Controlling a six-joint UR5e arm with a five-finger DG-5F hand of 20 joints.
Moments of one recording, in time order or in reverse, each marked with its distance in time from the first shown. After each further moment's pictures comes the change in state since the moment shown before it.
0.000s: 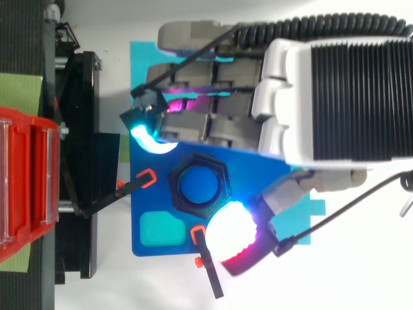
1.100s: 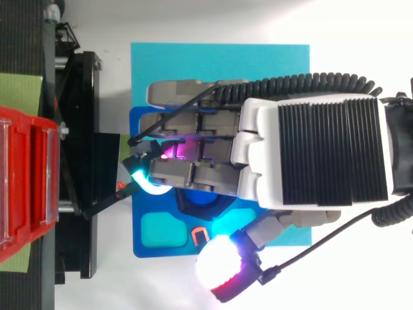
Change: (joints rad) arm 0.039 -0.034 0.000 -0.001 0.021 0.039
